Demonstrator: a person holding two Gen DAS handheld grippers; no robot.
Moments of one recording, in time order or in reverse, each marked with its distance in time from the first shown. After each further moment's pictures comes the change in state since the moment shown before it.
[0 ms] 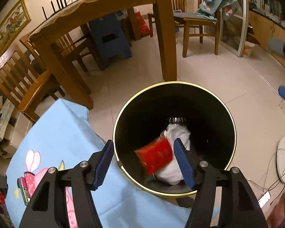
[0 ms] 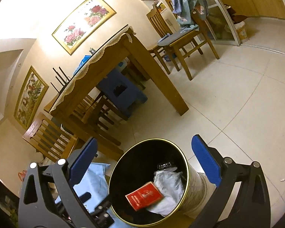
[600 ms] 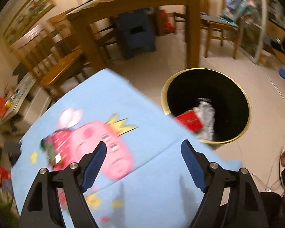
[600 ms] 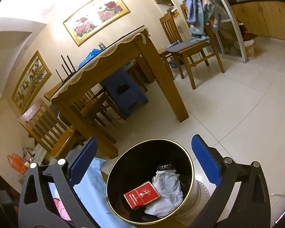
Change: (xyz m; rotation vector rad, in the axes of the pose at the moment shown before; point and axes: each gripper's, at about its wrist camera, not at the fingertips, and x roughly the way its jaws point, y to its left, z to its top) left arm -0.070 0.082 -0.076 -0.155 0.022 0.113; right arm -0.004 0.046 -0.014 -0.156 -0.022 -0.020
